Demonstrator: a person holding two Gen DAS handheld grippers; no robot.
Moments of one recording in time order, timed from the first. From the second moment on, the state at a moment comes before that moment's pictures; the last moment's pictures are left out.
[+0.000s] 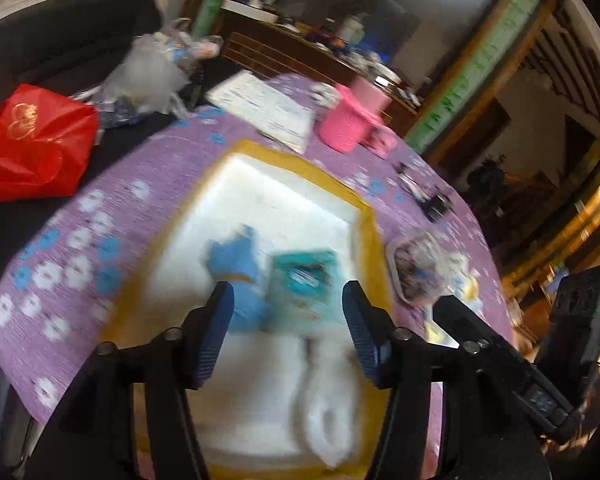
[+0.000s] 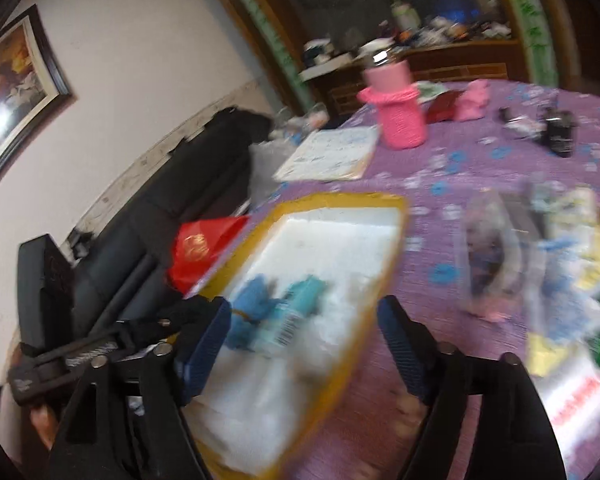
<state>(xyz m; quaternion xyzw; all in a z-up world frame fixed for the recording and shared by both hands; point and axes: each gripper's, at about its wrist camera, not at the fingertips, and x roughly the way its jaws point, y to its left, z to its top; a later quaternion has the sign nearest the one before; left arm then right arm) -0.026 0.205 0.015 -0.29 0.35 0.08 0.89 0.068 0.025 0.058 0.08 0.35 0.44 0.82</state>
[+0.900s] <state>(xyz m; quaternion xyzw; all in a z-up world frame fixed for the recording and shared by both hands) 0.008 0.070 0.023 -0.20 0.42 -0.03 0.89 0.092 -0.165 -0.015 0.19 0.45 0.28 0.83</state>
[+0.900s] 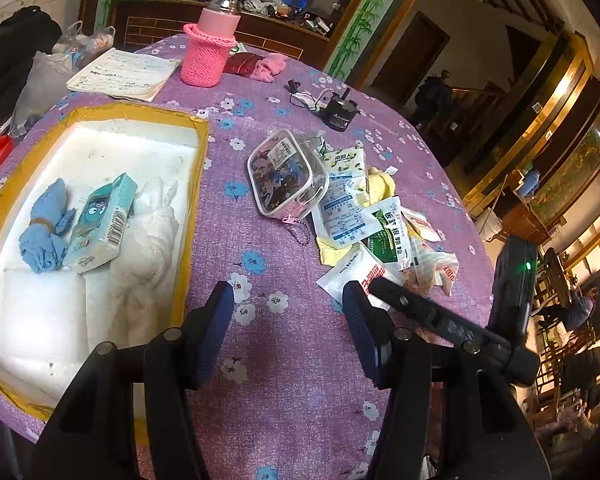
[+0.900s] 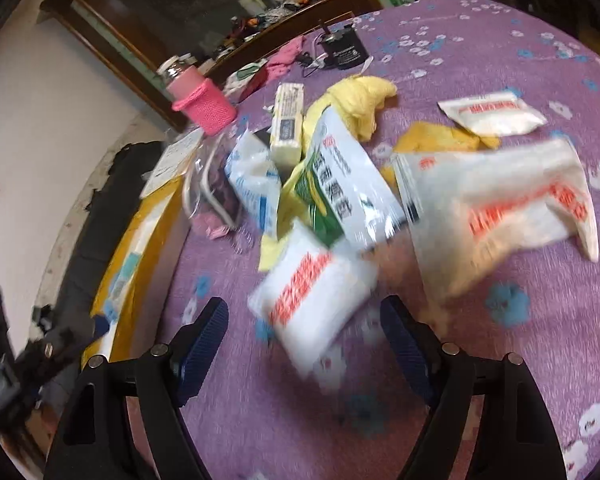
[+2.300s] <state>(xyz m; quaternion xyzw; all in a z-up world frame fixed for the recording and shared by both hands) -0.002 0.168 0.048 -0.34 0.34 0.00 0.88 0.033 -0.161 -0.006 0.19 0.36 0.32 0.86</state>
